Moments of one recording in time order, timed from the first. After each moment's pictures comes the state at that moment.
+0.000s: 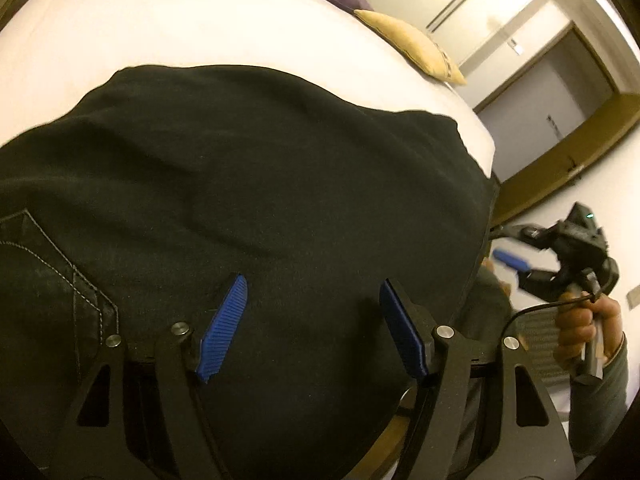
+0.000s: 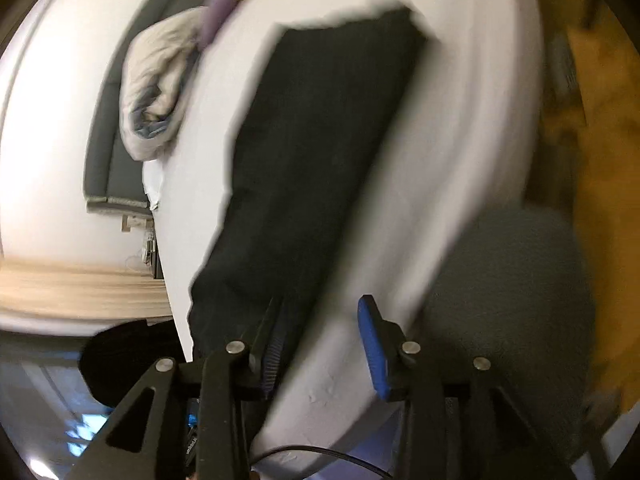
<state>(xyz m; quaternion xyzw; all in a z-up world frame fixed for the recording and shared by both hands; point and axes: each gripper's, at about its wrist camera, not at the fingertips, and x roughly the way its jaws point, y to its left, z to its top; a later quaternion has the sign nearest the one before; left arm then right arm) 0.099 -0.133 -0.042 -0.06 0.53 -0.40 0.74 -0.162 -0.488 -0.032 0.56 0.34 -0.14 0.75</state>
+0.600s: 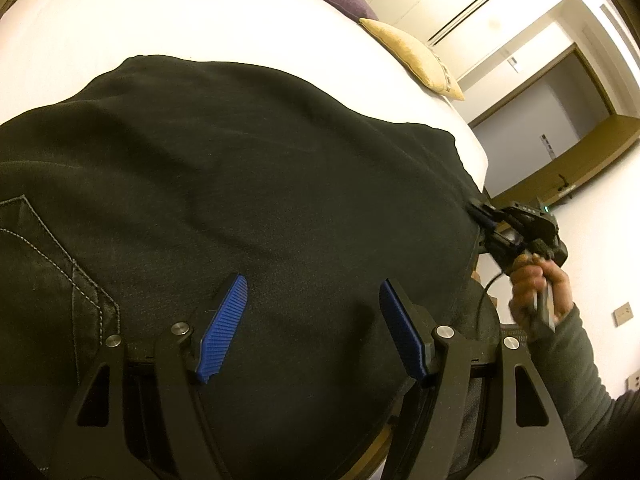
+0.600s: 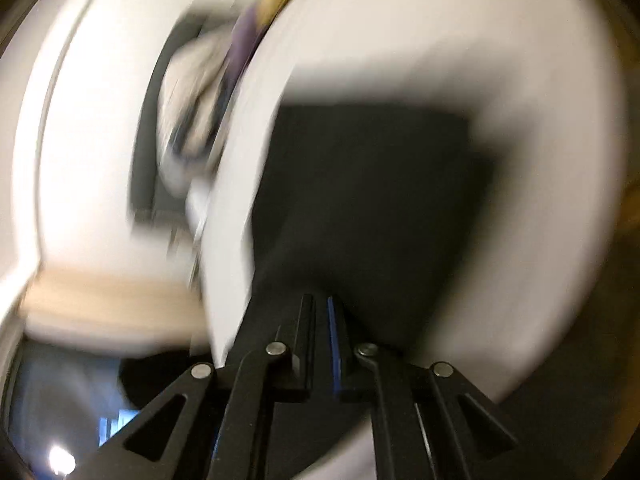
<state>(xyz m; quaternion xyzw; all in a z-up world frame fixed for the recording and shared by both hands) 0.102 -0.107 -0.049 -0.09 0.53 -0.40 0.74 -0.202 -0.587 -0.090 0.63 0.21 -0.20 0.72</state>
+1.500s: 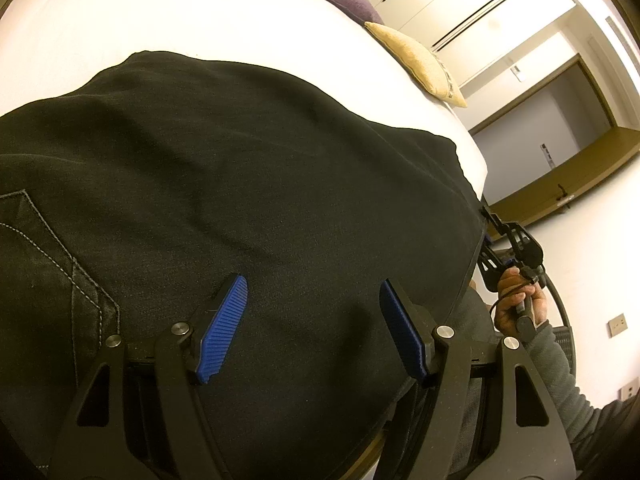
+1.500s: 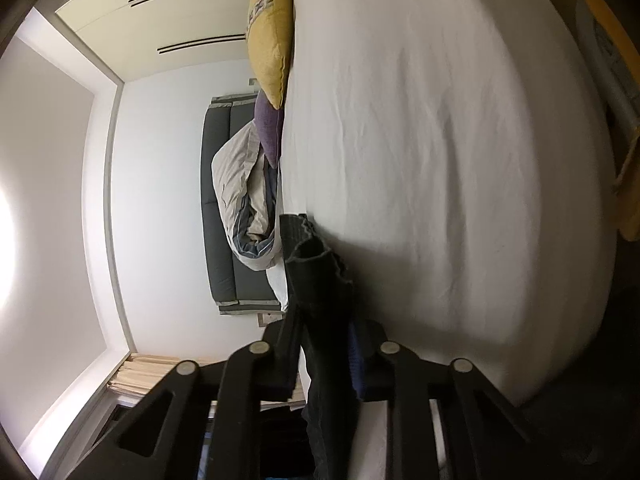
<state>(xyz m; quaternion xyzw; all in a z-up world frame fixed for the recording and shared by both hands) 0.104 -0.100 -0.049 -0.10 0.54 -0.40 0.74 -0.237 -0.586 -0.137 0.72 0.06 -0.08 0.68</state>
